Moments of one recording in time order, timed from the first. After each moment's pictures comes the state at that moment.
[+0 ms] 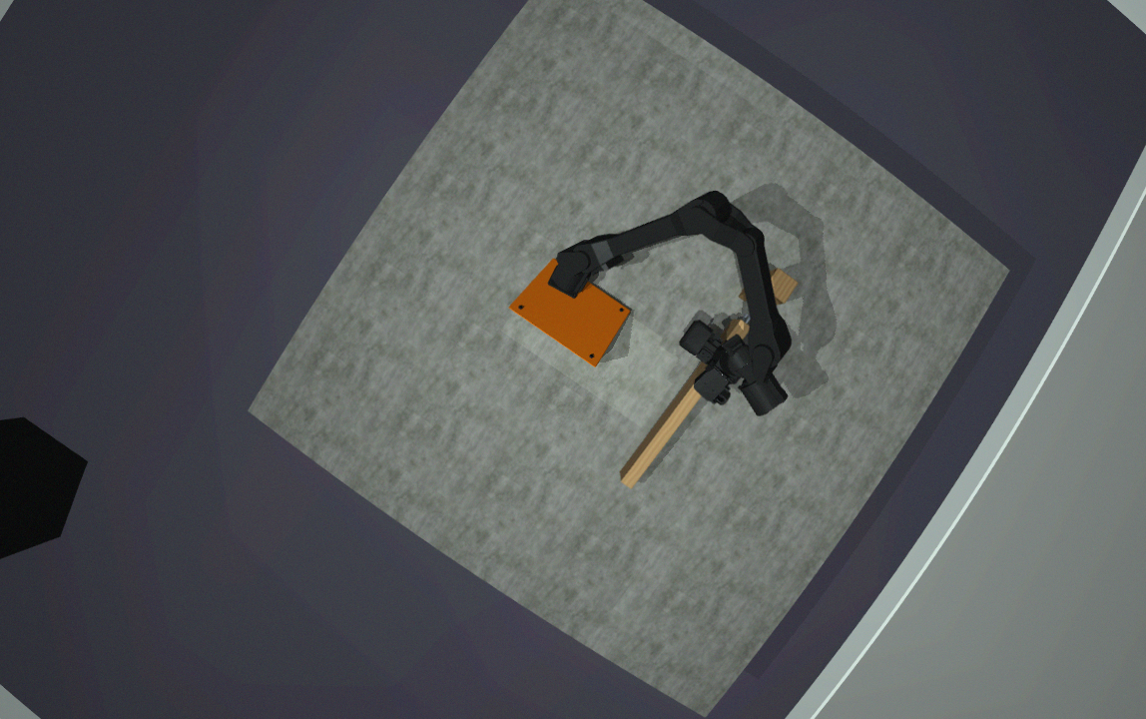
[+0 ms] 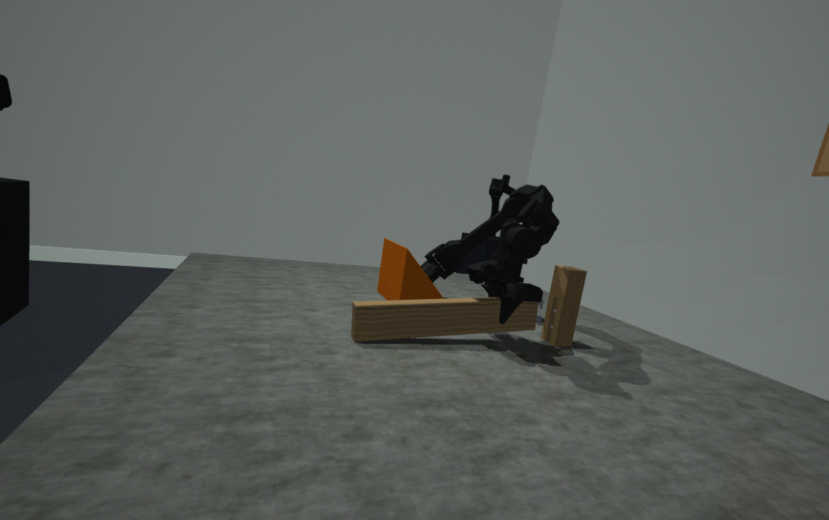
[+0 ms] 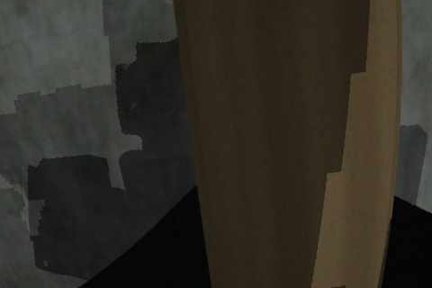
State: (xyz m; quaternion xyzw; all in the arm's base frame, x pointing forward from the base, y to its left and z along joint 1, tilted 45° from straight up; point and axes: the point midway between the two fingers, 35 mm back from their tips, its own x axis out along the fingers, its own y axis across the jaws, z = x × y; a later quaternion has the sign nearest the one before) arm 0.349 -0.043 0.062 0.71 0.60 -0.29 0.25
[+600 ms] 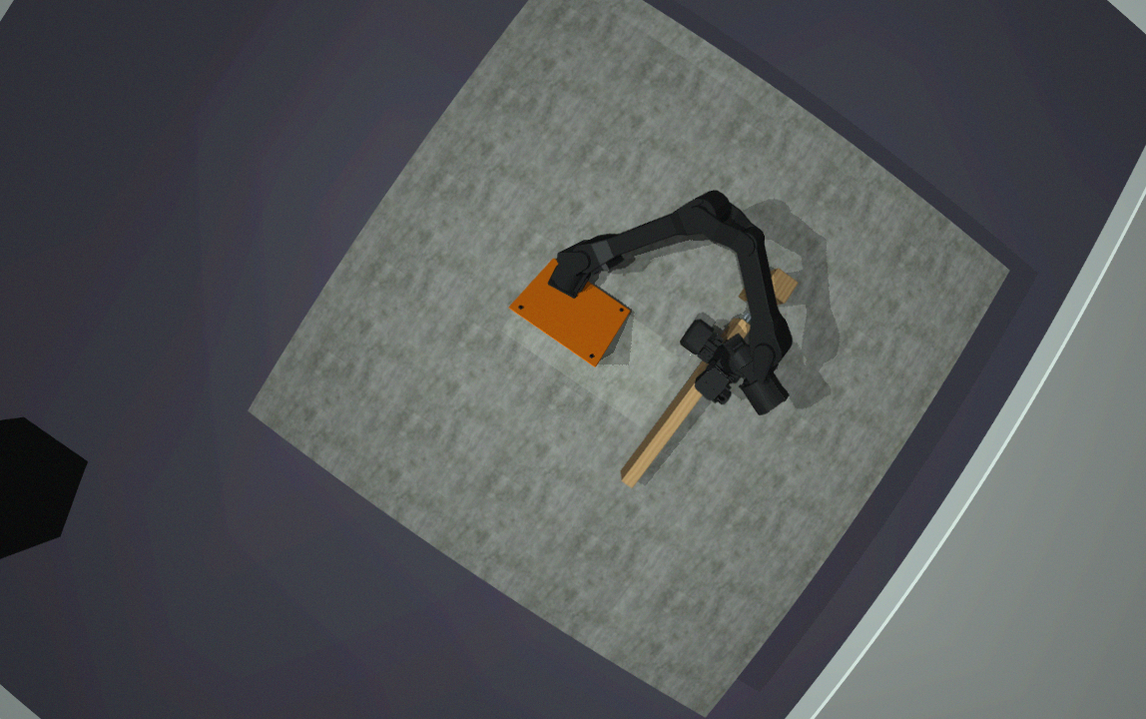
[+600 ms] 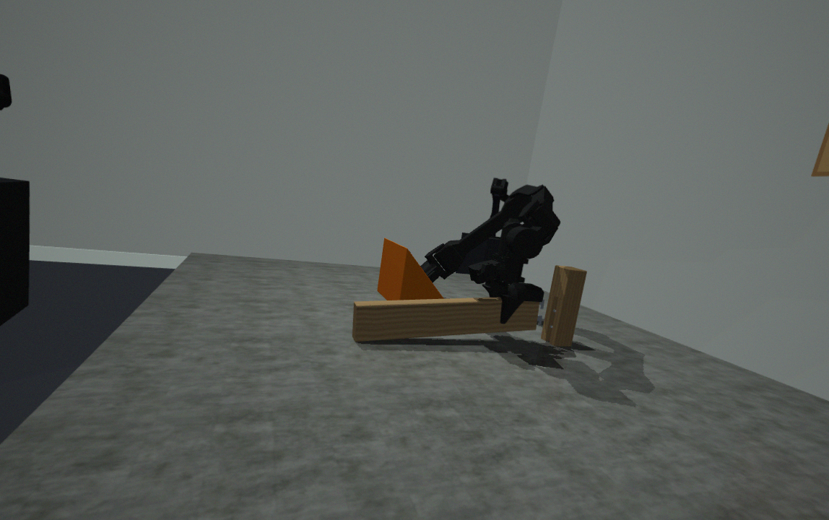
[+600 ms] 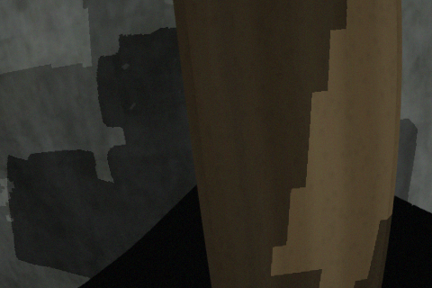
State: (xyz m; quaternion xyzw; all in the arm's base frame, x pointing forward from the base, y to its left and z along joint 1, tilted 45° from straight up) arm 0.349 -0.042 0.064 0.71 0.60 -0.29 0.25
